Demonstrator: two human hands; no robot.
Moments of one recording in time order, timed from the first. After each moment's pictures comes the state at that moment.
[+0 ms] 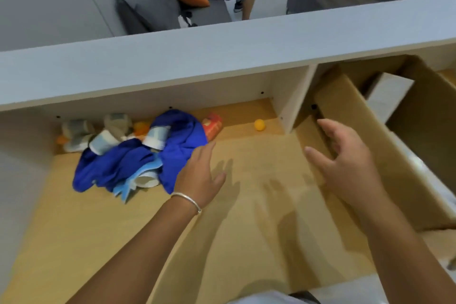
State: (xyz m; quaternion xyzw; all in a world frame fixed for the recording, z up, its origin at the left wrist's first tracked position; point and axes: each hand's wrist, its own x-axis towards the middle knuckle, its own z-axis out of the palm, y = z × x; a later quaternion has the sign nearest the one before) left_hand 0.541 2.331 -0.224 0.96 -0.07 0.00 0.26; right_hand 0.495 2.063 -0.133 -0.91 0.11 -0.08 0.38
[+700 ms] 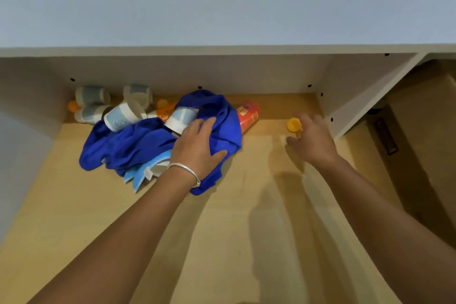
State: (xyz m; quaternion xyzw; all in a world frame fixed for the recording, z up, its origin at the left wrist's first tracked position) left_hand 0.617 2.412 -0.280 0.98 -0.01 0.00 0.18; right_hand 0.664 2.144 -0.284 -0.97 0.05 0.04 0.23
